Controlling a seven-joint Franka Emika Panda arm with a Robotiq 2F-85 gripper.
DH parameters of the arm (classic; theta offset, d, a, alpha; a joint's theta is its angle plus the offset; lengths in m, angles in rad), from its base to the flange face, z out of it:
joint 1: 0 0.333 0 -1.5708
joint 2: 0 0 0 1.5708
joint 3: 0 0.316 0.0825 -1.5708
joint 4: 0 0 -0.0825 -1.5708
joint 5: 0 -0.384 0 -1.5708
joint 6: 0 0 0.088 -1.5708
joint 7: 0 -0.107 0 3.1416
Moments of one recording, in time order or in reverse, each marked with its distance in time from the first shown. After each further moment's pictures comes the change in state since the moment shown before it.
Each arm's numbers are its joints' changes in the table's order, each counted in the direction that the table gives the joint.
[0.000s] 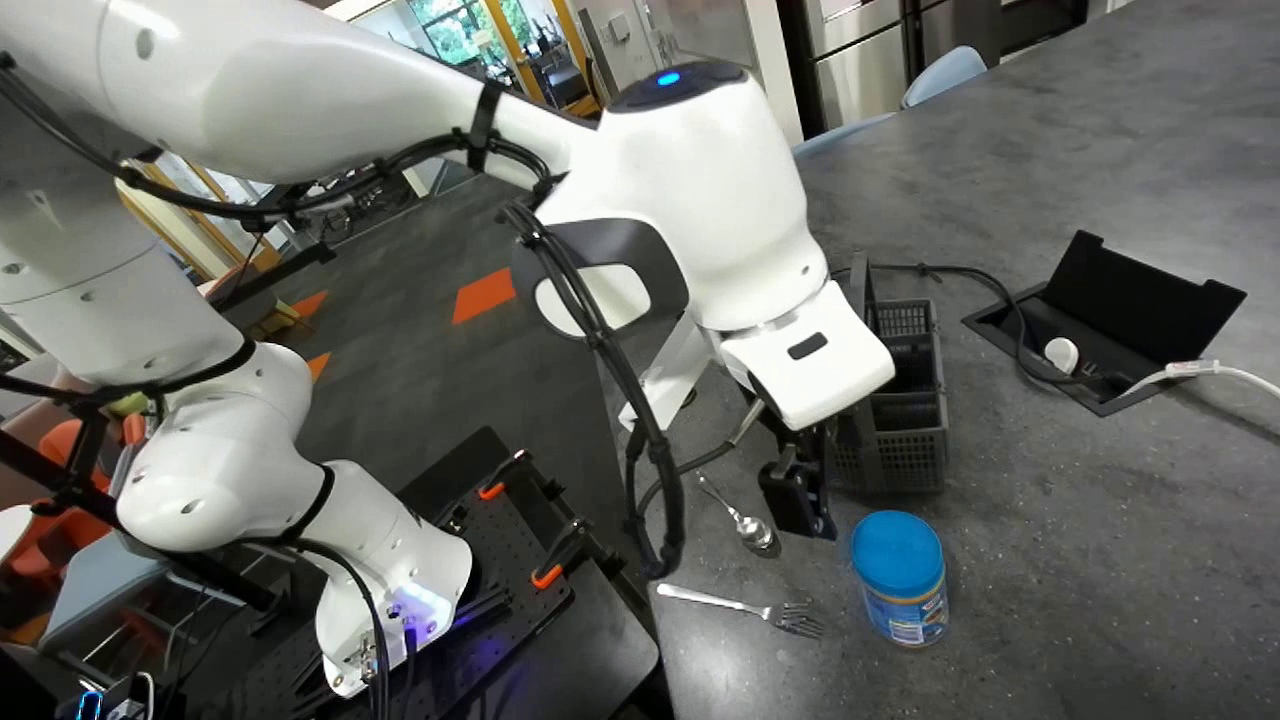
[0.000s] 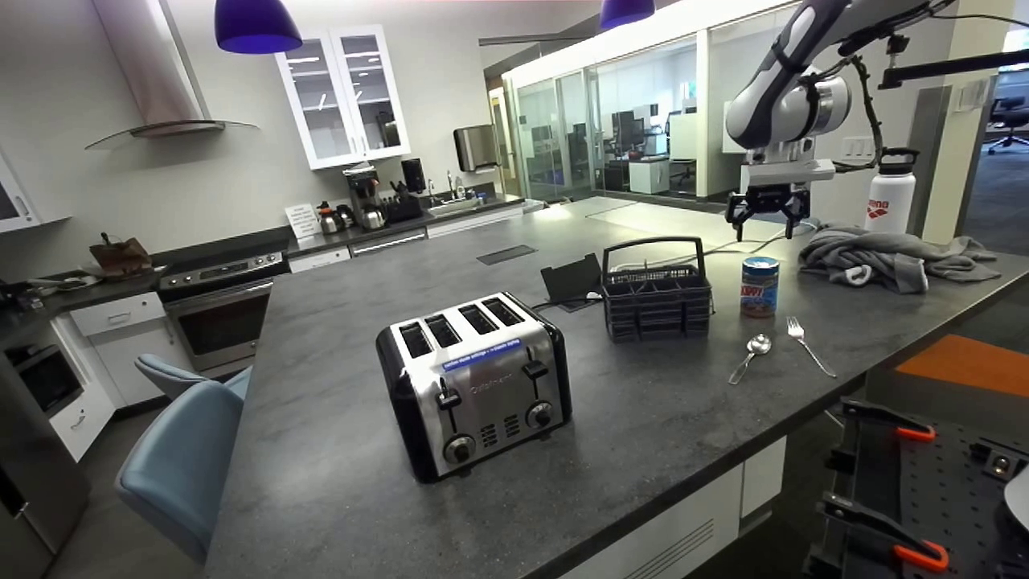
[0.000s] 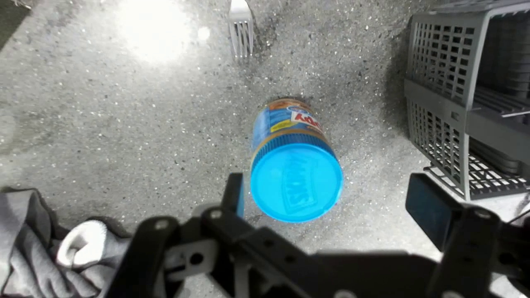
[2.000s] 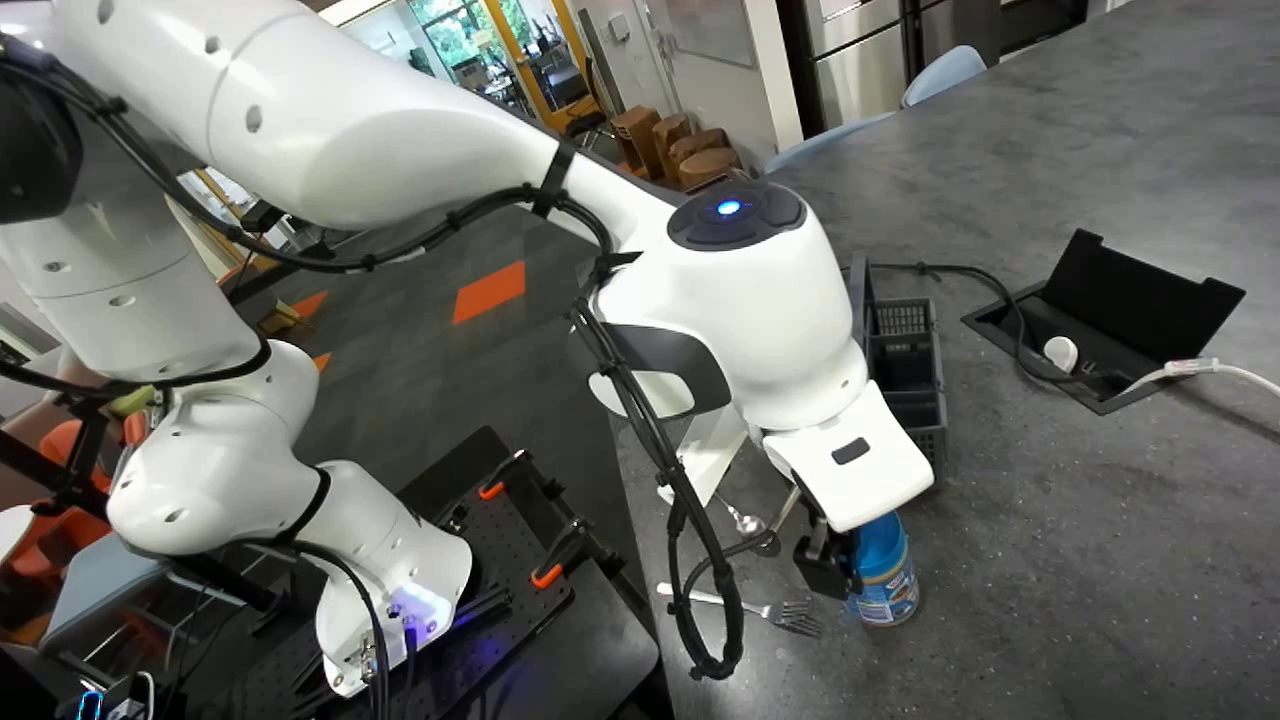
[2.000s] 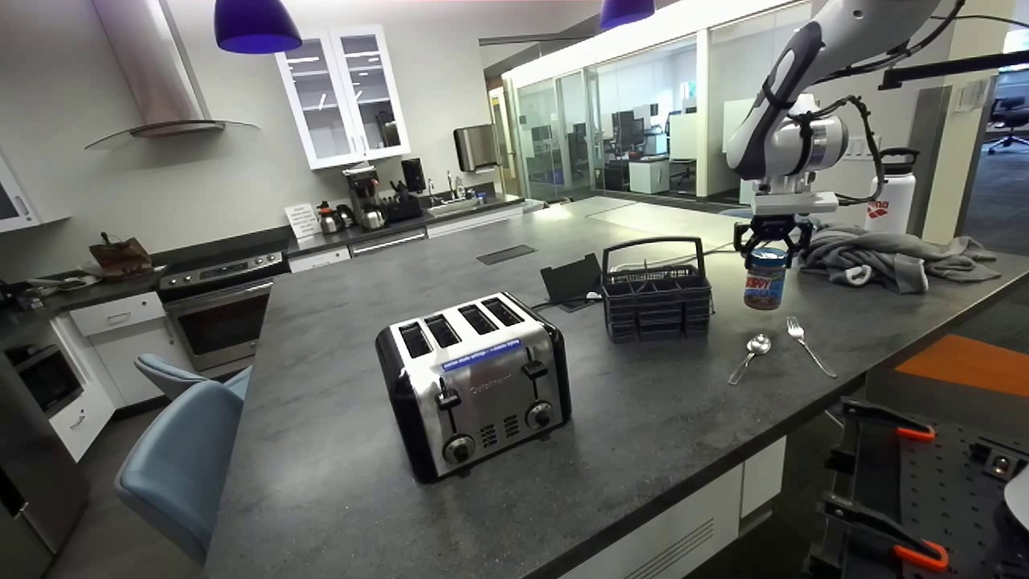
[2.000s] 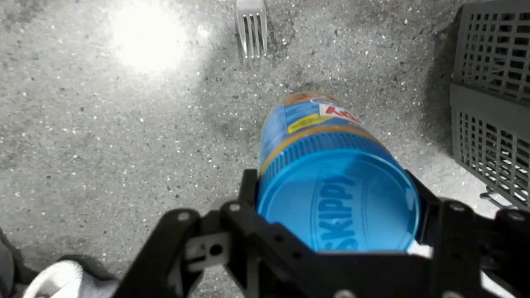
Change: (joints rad) arm -0.112 0.158 0.081 -0.030 -0.136 0.091 0.131
